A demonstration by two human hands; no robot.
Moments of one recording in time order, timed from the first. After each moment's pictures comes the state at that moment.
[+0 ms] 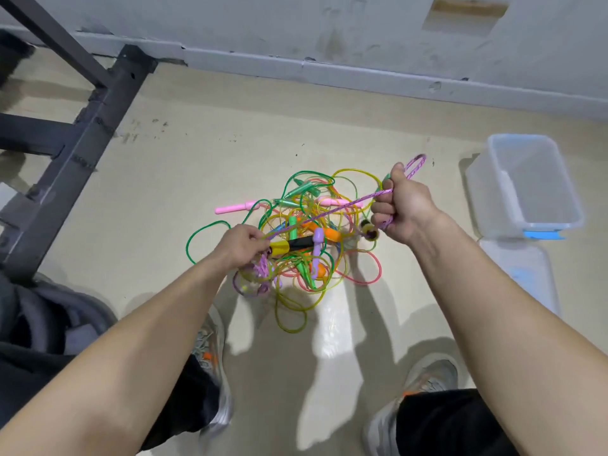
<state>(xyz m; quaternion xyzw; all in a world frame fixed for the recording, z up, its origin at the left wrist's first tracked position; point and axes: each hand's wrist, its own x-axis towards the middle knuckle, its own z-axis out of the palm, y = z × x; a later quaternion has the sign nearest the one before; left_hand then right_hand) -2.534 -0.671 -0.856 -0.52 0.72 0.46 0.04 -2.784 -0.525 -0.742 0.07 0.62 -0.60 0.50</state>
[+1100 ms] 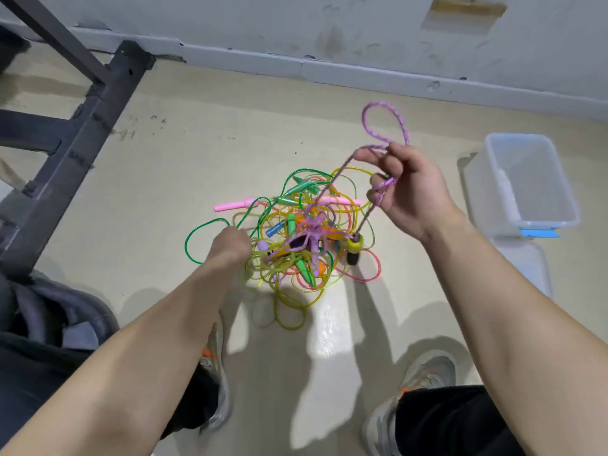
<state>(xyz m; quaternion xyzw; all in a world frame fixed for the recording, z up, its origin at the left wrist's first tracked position) -2.536 -0.667 -0.858 -0.67 0.64 0.36 0.10 -2.782 -0.519 -0.713 -0.13 0.48 -0.66 0.56</state>
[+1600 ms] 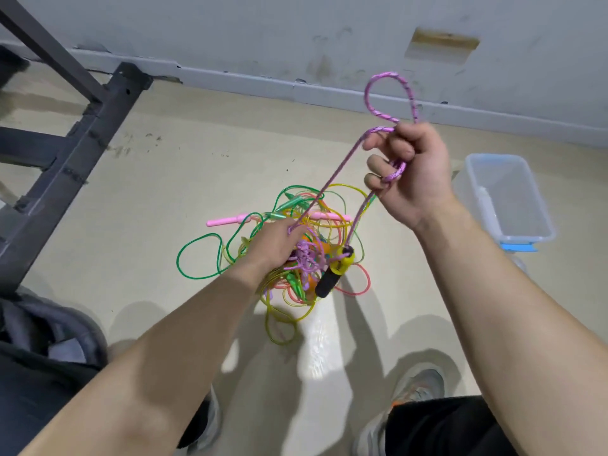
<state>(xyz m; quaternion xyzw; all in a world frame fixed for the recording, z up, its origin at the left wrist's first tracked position) -2.605 -0.636 -0.826 -0.42 0.82 0.38 -0.01 -2.787 -0.528 -0.656 -0.11 0.43 -0.73 0.52</state>
